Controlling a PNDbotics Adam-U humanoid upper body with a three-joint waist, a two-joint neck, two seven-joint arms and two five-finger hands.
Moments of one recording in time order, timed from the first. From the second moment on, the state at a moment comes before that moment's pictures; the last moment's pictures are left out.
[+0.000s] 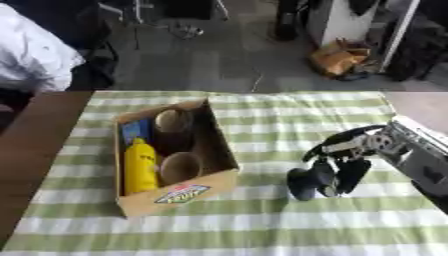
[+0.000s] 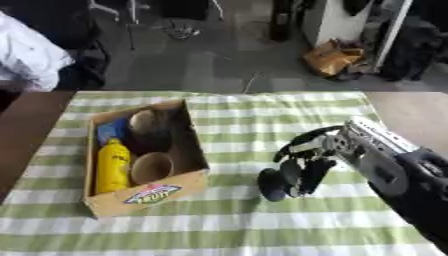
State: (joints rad) left arm -0.40 0.47 0.17 -1.99 -0.40 -0.27 0.75; right arm -0.88 -0.64 0.65 -1.34 0.57 0.20 0.90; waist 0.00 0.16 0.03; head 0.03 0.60
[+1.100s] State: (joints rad) left arm -0.40 0.47 0.17 -1.99 -0.40 -0.28 0.74; right arm -1.03 -0.61 0.61 -1.48 0.58 0.23 0.90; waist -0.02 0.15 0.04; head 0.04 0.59
